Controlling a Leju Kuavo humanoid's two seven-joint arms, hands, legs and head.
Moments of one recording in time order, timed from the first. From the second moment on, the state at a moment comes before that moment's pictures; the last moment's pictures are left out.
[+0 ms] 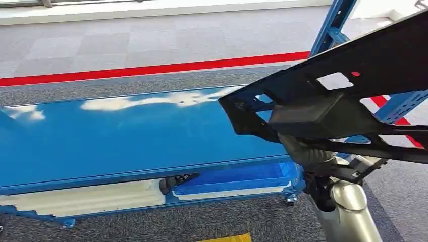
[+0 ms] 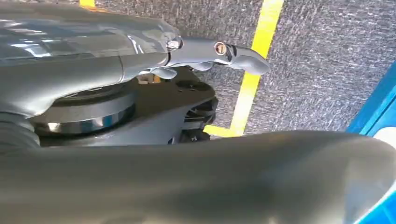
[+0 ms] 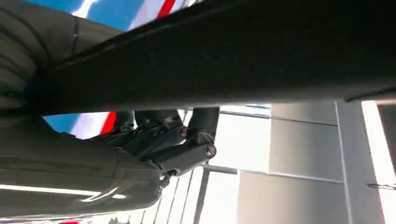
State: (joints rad) left arm -0.10 -0.22 1.28 -0.22 -0.97 -0.27 -0.38; right arm -0.13 -0.06 0.14 -1.89 -0.07 0.26 -0.28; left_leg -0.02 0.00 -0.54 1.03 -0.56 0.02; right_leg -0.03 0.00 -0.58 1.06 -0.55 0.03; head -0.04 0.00
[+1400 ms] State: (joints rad) left arm -0.09 -0.21 1.29 -0.22 -0.95 -0.27 -0.42; right arm -0.08 -0.10 0.23 -1.99 -0.16 0.32 -0.37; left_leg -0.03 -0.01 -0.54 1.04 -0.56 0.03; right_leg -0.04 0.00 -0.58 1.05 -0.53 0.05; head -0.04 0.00
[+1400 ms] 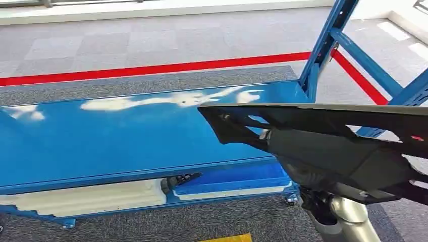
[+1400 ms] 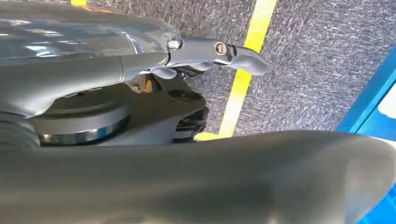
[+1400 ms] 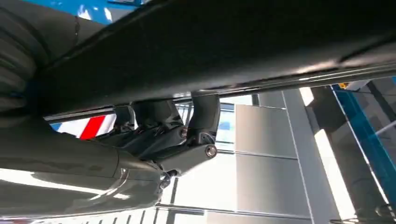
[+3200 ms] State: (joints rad) left arm -0.09 -0.20 1.30 -0.22 -0.97 -0.25 -0.42; right arm -0.09 -0.09 0.25 -1.96 -0.14 0.31 -0.37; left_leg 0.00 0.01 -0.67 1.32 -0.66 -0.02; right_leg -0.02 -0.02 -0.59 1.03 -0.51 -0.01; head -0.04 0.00
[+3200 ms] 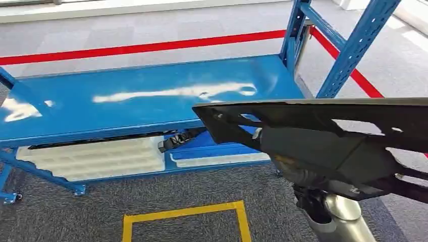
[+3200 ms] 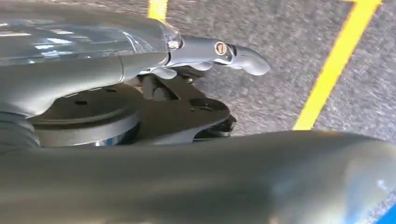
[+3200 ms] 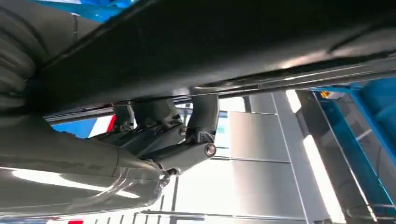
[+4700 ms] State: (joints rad) left arm -0.10 -0.20 1.30 -0.22 -0.97 -0.26 -0.42; right arm -0.09 -0.15 0.26 -1.95 -0.03 0.35 -0.46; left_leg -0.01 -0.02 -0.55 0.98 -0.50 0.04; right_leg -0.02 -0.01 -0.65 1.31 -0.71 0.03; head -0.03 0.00
